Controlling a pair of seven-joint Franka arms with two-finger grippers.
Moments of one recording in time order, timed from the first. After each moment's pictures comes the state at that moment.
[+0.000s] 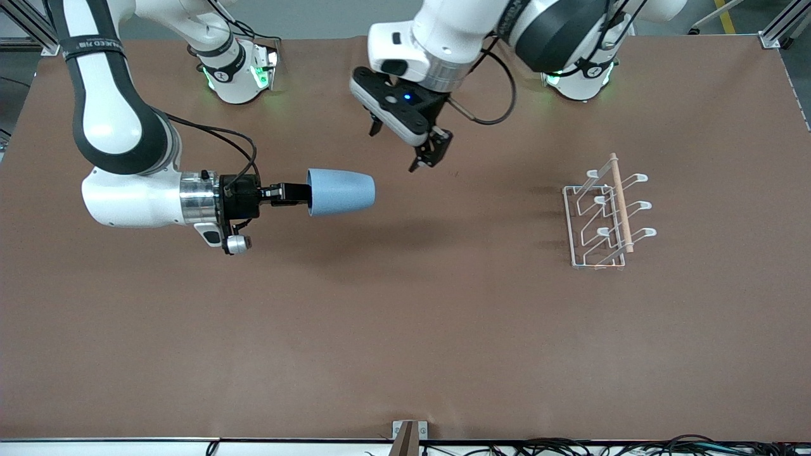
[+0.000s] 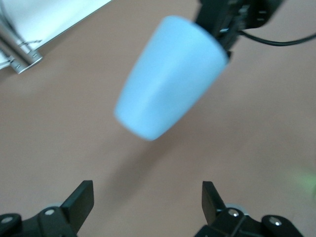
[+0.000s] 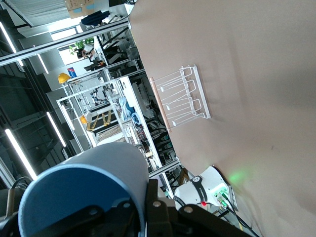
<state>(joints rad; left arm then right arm) -0.64 0.33 -0.22 -1.30 -0.07 2.00 -0.02 0.22 0.26 0.03 -1.82 1.36 1.78 -0.11</state>
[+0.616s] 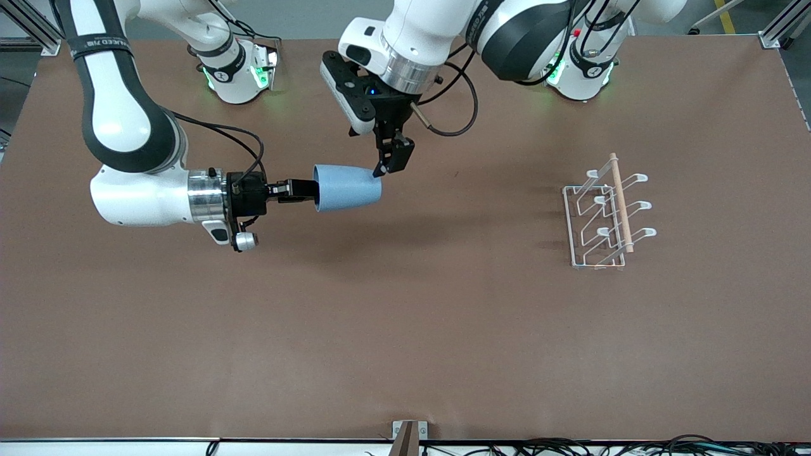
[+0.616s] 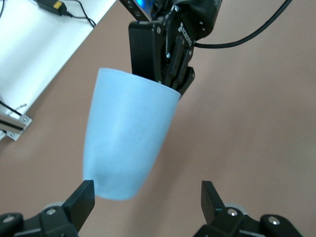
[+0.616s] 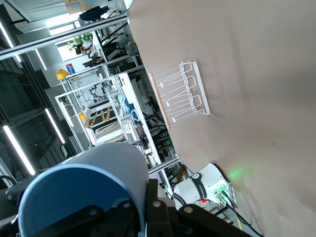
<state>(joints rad) -0.67 0.38 -0.20 -1.28 -0.04 2.12 0.25 0.23 0.26 0.03 -1.82 1.36 1.78 -0.11</state>
